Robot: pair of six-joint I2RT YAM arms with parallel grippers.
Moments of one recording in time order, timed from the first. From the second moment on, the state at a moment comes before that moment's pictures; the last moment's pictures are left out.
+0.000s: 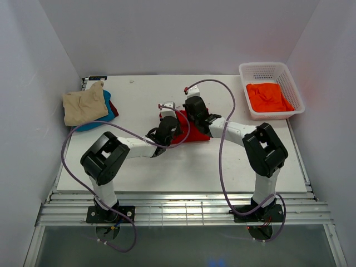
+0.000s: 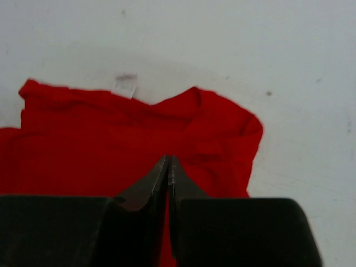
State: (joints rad) left arm -0.73 1.78 0.91 0.53 -0.43 -0.52; right arm 0.69 1.85 1.25 0.13 0.44 0.10
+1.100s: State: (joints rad) left arm -0.73 1.94 0.89 0.58 -0.35 -0.62; right arm 0.75 1.78 1.08 0.01 0.16 0.22
